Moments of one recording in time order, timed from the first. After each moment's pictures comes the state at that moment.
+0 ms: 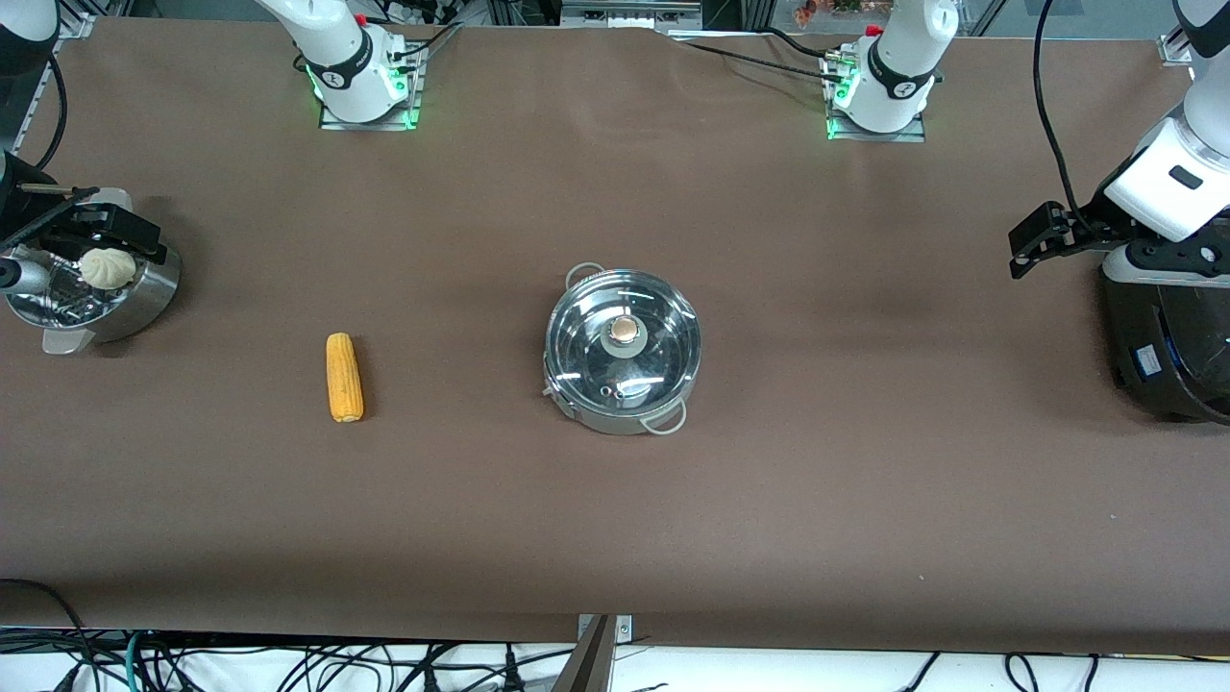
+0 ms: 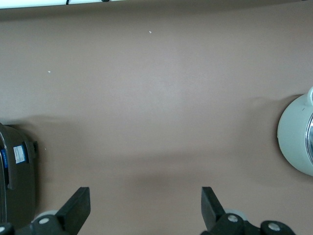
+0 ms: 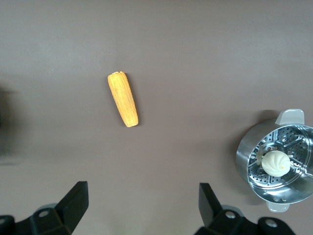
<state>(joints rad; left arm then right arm) 0.00 0.01 -0.08 -1.62 0.03 1.71 -0.03 0.08 0.10 -0.10 -1.52 -0.02 1.55 0.00</state>
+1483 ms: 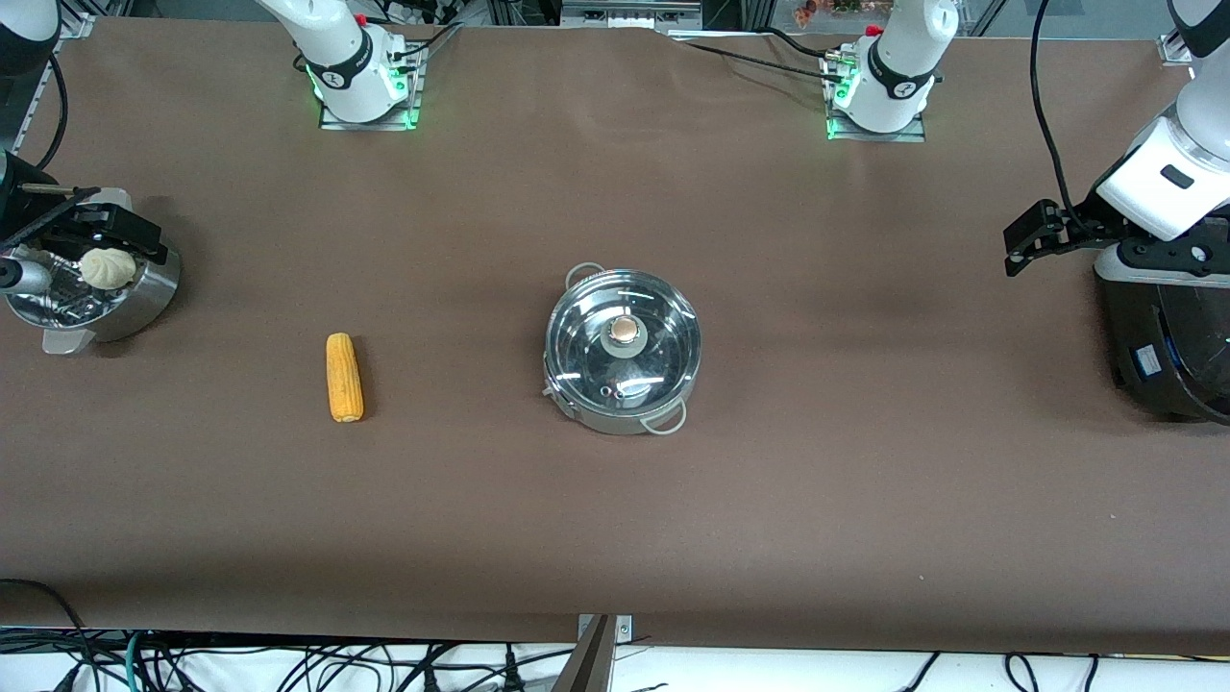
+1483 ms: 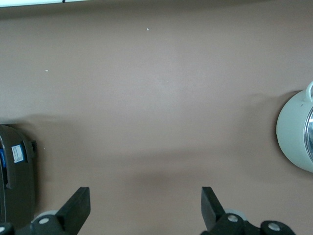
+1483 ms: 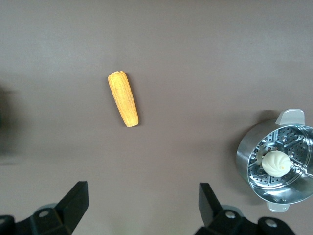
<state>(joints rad) -0.01 0.02 -0.08 -1.62 0.03 1.70 -0.02 0.08 0.10 -0.10 -1.52 -0.02 1.55 0.00</state>
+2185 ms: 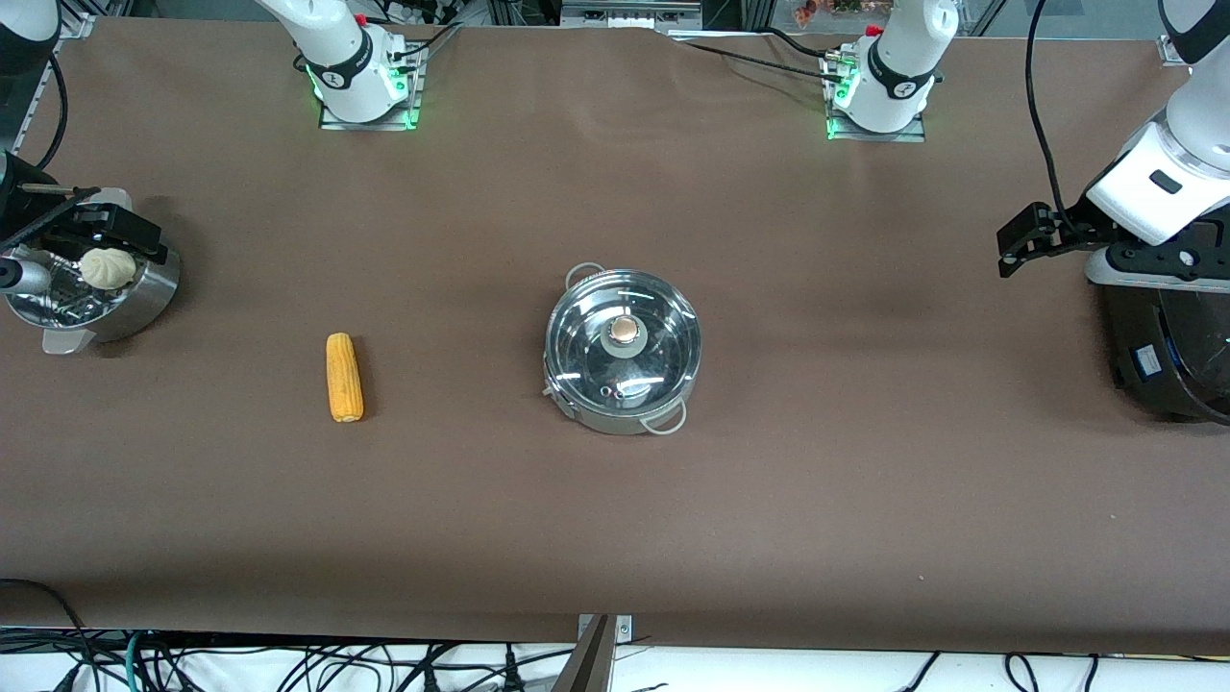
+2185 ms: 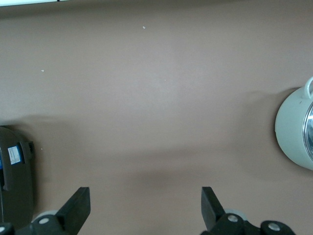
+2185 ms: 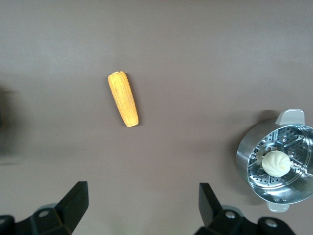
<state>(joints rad) -0.02 0.02 -0.09 -1.62 0.03 1.70 -0.02 0.08 0.10 -0.10 -1.52 -0.02 1.55 0.00</state>
